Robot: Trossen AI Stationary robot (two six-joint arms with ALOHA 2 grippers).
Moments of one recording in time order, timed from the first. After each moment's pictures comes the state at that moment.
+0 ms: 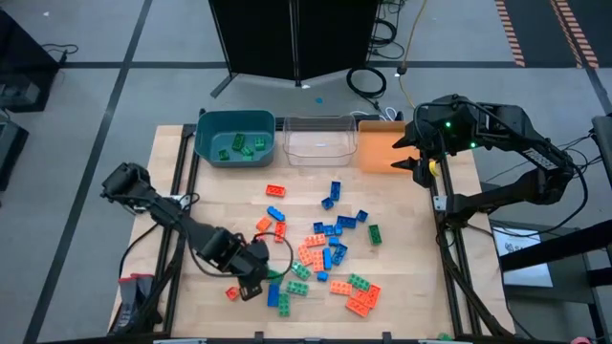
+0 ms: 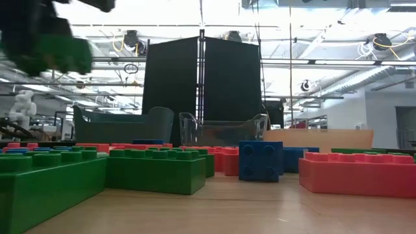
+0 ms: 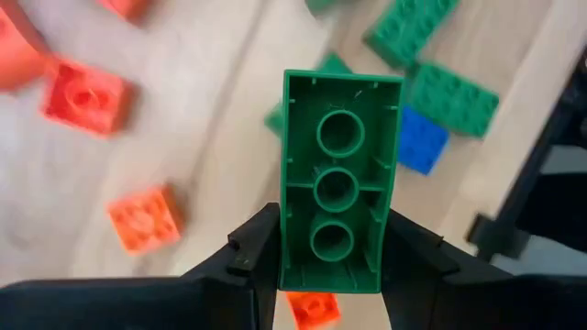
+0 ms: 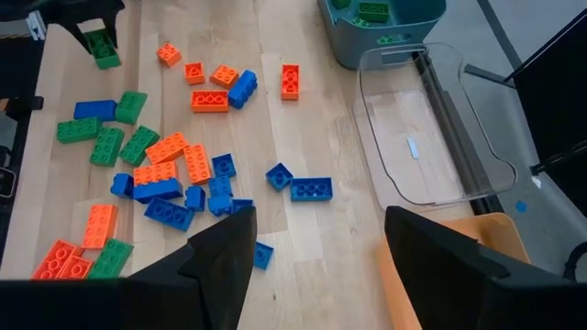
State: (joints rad) left arm -0.55 1.60 1.20 -0.88 0.01 -0.99; right arm -0.25 1.17 1.70 -1.32 -0.05 -0.07
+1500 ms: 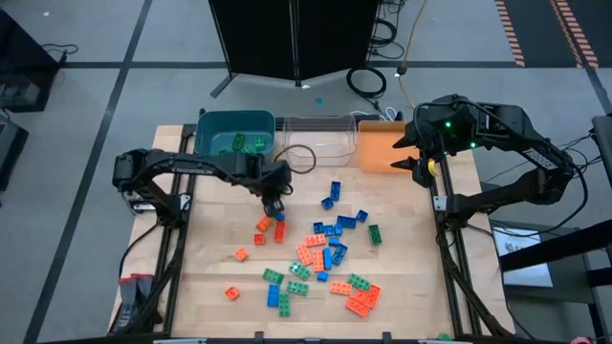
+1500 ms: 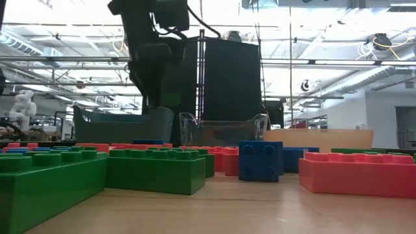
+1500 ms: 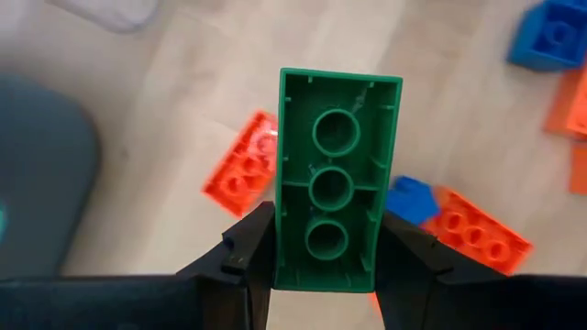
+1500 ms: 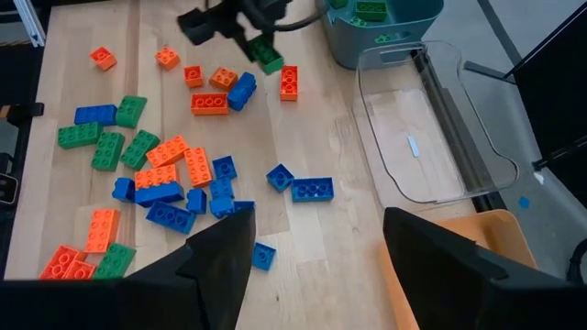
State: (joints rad) left arm 0.14 1.60 1.20 -0.88 -0.09 -0.27; right arm -0.25 1.17 1.70 -1.32 -0.05 -0.04
